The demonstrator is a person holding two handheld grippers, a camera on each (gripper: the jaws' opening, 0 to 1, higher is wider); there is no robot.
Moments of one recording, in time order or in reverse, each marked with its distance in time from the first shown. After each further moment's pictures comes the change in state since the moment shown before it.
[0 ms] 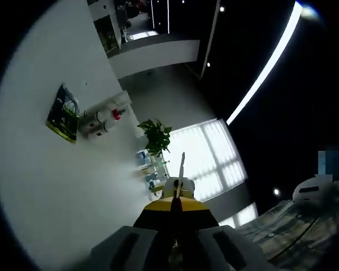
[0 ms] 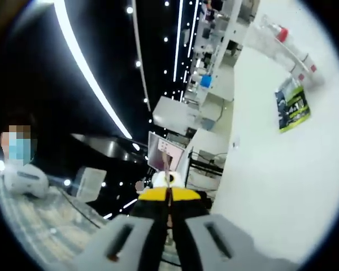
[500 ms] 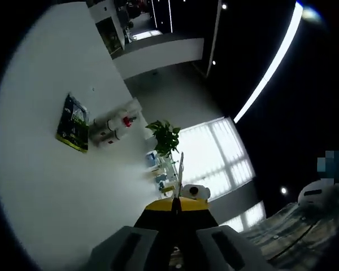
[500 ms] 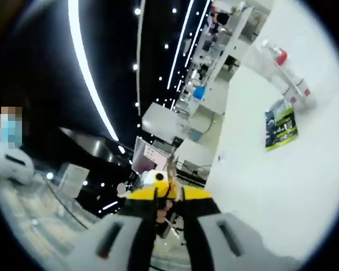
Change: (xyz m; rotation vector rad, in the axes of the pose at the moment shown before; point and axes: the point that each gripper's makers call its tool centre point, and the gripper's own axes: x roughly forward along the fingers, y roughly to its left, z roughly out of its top) left arm -0.004 0.028 0.038 -0.015 0.016 0.074; right arm -0.013 -0.016 0.015 -0.143 -0.070 -0.137
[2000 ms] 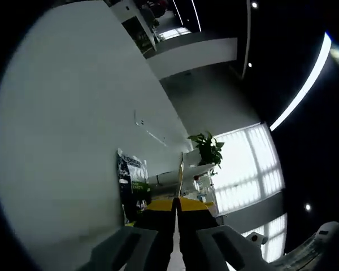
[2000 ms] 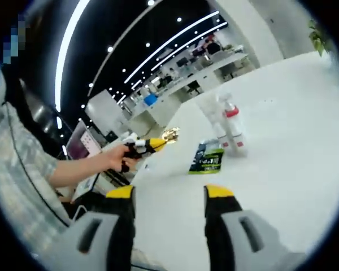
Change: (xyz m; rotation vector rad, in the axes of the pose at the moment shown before) left arm 0.024 0.130 0.157 -0.059 0.009 0.248; right arm -0.057 -0.058 0.032 -0.367 -0.017 -0.526
